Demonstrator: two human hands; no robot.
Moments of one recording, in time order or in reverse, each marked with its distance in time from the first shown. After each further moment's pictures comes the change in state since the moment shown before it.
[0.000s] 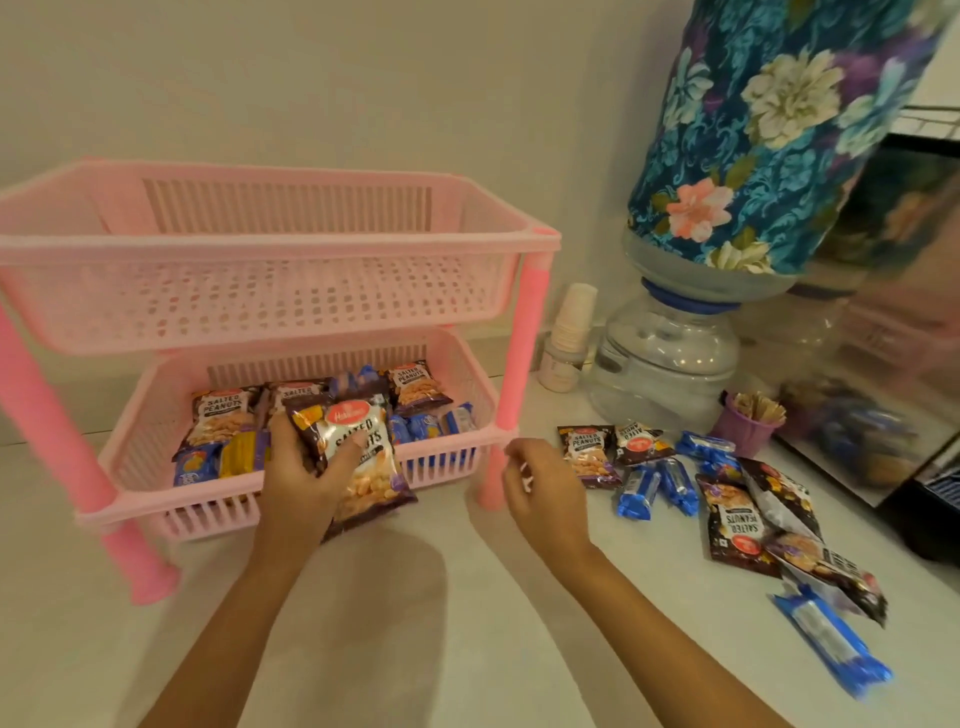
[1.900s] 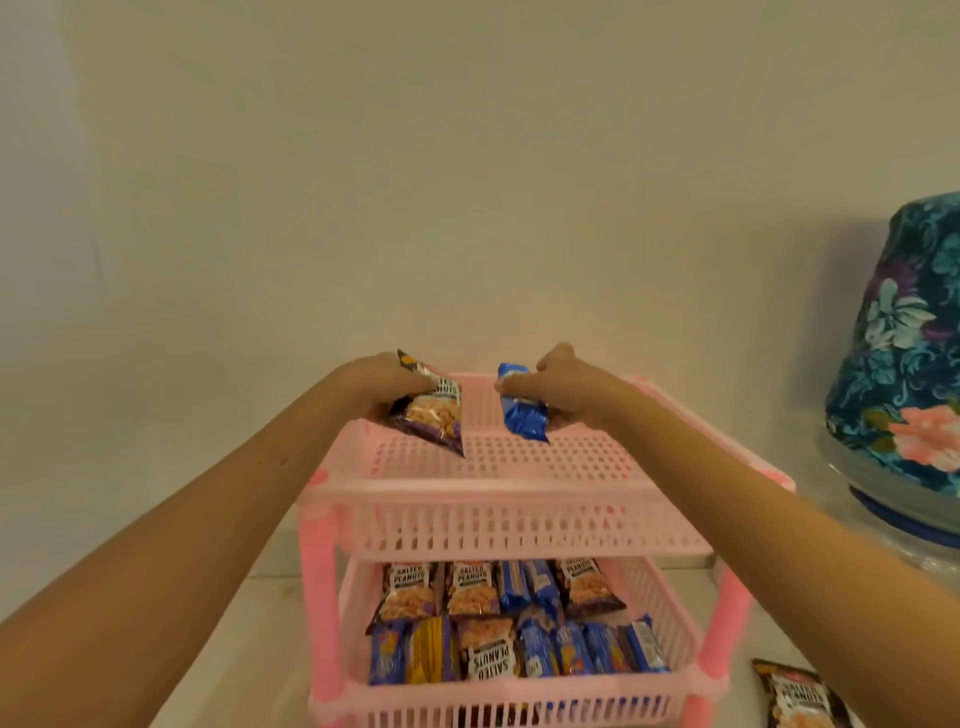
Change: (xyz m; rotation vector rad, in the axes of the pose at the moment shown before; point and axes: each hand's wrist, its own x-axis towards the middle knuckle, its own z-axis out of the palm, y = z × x) left_hand 0.249 0.180 -0.150 0.421 -0.238 -0.366; right_hand 0.294 -0.268 -0.001 0.388 -0.652 0.280
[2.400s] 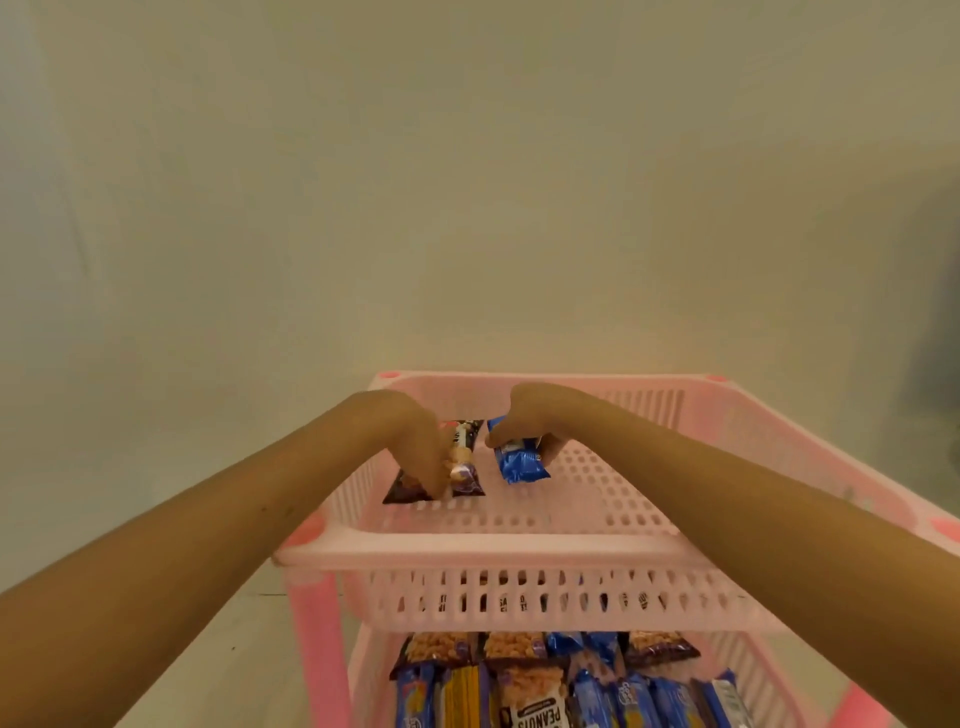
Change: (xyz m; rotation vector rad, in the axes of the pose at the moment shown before) left_hand 0.042 -0.018 0.019 1.316 -0.299 0.004; right_hand 0.107 0.013 0.068 -0.510 -0.240 0.065
